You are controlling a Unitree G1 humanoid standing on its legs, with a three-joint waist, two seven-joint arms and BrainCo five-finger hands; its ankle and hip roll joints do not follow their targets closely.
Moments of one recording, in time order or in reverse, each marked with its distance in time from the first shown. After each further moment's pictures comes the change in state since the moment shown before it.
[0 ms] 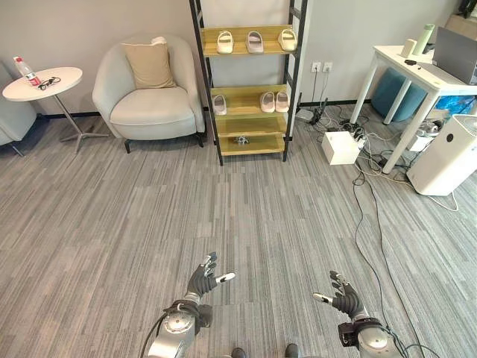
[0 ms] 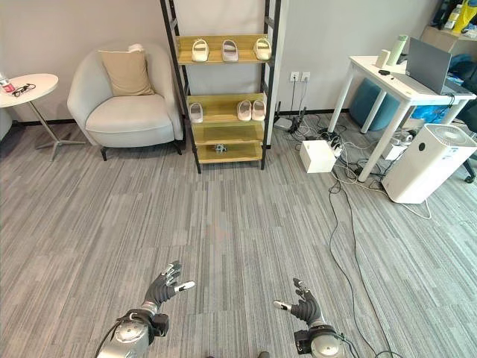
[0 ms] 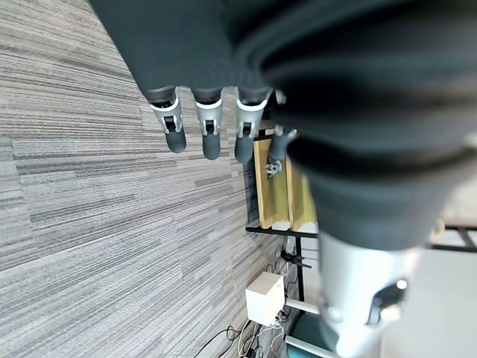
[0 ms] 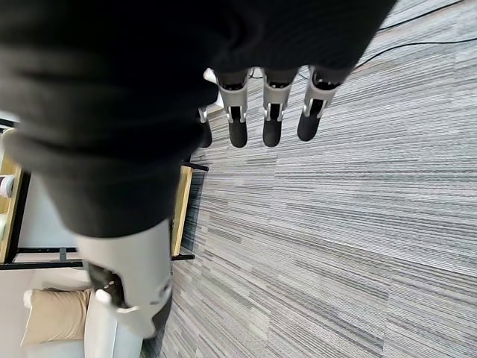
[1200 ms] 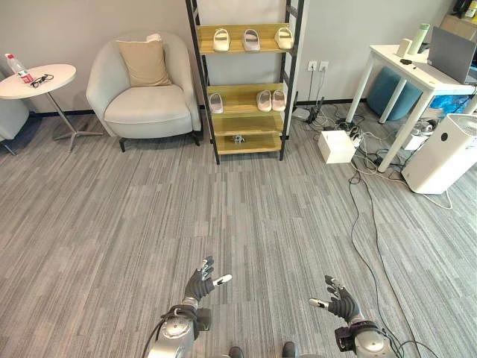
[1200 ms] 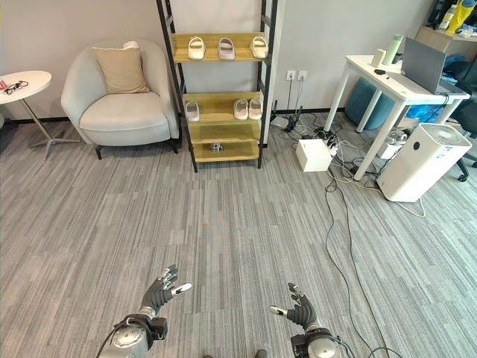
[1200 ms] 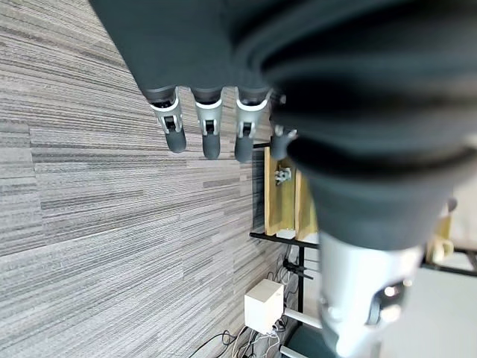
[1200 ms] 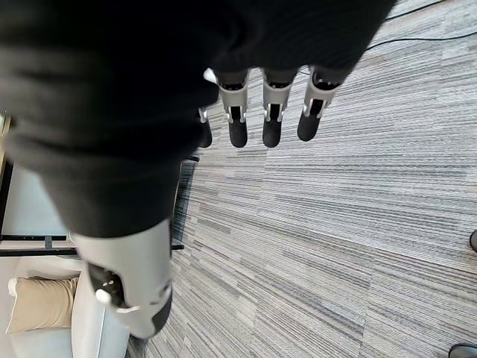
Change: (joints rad) left arm 0.031 -0.017 0.031 0.000 -0.039 0.000 -0.002; right arm -0.002 0.003 0.037 0.025 0.001 0.002 0.013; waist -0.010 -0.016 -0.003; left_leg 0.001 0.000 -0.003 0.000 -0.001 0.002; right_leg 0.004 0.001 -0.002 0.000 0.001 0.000
